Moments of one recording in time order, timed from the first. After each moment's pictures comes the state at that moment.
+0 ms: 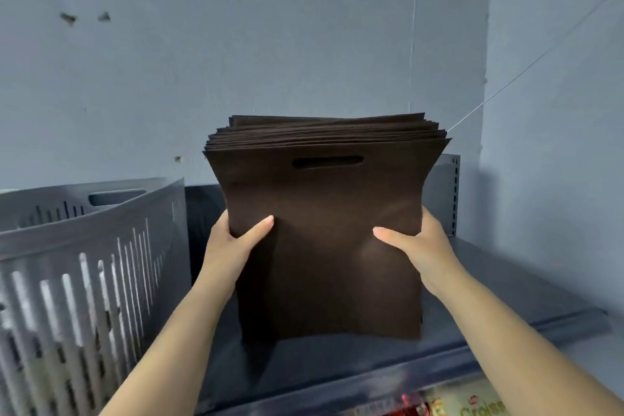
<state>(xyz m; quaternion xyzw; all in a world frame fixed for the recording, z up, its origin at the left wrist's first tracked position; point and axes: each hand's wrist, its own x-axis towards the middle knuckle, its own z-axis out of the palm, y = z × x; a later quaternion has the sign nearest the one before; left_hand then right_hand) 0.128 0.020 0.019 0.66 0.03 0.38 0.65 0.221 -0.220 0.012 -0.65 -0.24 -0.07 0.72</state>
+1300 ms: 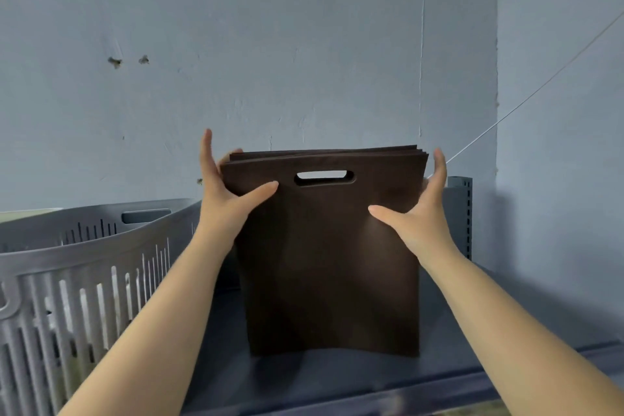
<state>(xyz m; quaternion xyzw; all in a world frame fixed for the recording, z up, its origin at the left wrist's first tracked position) 0.110 0.012 0.095 0.67 -0.09 0.49 0.55 0.224 -0.212 0.064 -0.63 -0.32 -0.21 0.68</state>
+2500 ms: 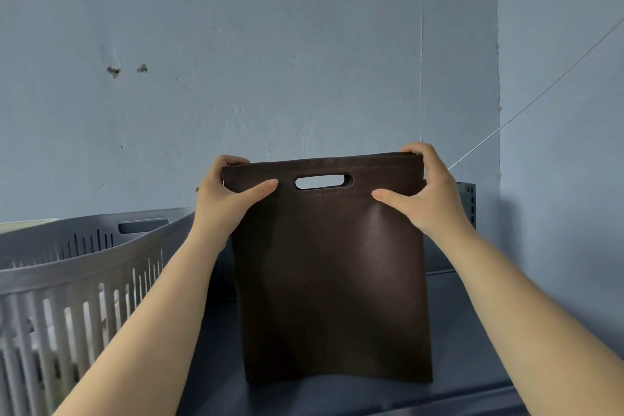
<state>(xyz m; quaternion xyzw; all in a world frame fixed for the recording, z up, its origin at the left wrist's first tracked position) 0.121 0.016 0.118 0.71 0.02 0.51 0.49 0.239 -0.227 0.104 -0.68 -0.38 -0.35 0.53</state>
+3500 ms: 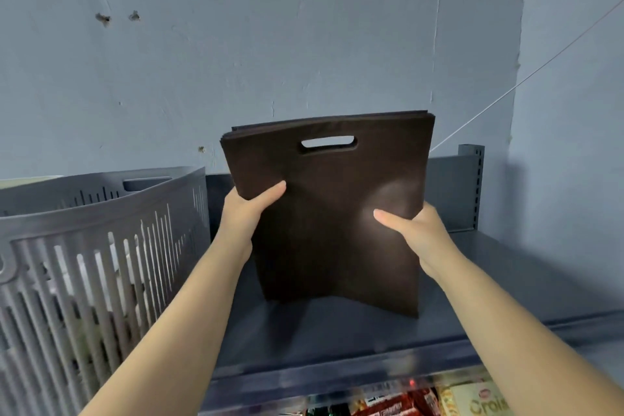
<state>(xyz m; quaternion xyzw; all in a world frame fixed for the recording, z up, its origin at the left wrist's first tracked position) 0.128 0.008 0.052 0.60 0.07 0.36 0.71 0.228 -0.212 0.023 -0.64 -0.25 -0.02 0.73</state>
